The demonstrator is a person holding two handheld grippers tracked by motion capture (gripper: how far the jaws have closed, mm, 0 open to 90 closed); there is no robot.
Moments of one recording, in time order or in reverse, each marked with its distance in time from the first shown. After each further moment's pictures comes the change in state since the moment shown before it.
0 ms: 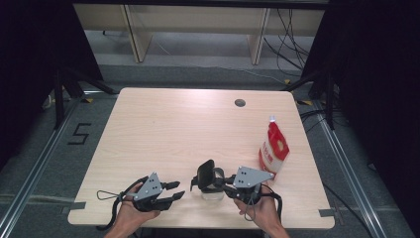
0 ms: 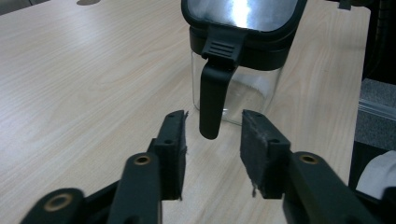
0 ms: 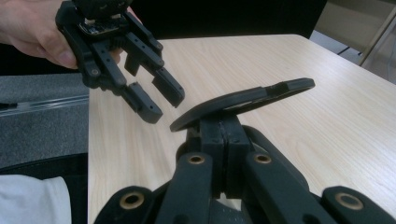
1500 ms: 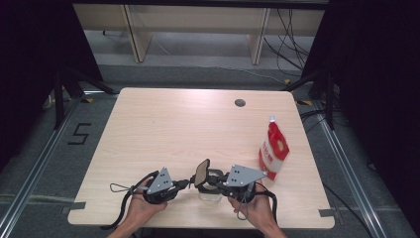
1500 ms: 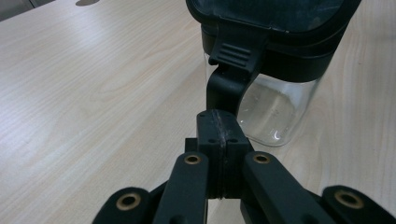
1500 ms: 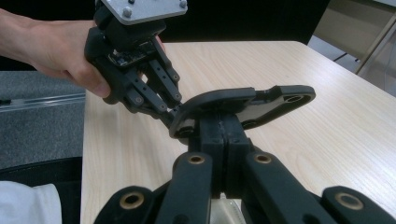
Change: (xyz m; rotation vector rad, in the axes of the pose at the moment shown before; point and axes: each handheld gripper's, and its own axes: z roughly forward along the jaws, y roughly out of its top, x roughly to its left) left arm 0.007 0.004 0.030 0.023 0.023 0.059; right arm 0.004 0.011 0.010 0.012 -0.003 -0.016
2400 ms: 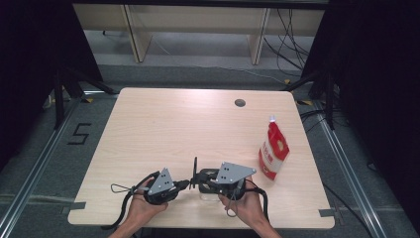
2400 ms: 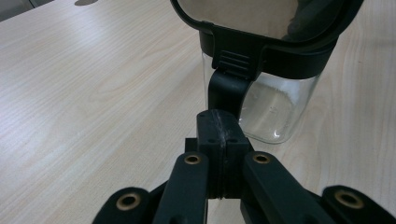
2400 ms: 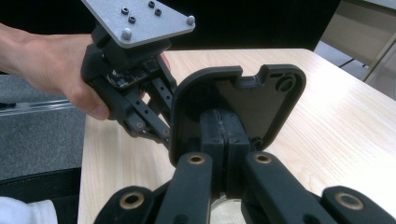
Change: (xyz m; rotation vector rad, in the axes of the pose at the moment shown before) left arm -0.003 0.000 0.001 0.005 -0.002 -0.003; right arm 0.003 0.011 0.022 -0.016 0.022 -0.005
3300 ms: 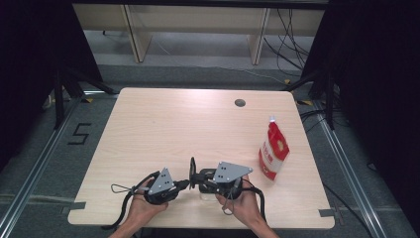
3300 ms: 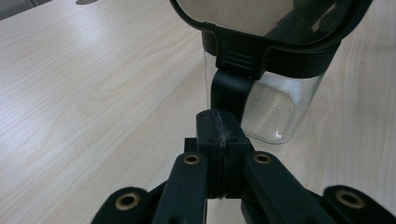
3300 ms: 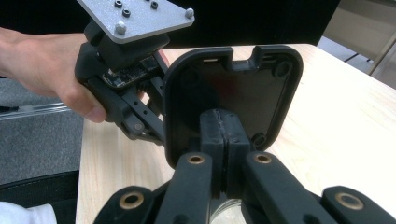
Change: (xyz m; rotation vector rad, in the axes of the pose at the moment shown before) left arm 0.000 -0.001 0.001 -0.002 0.005 -0.011; right arm -0.002 -0.004 0.010 -0.003 0.005 0.014
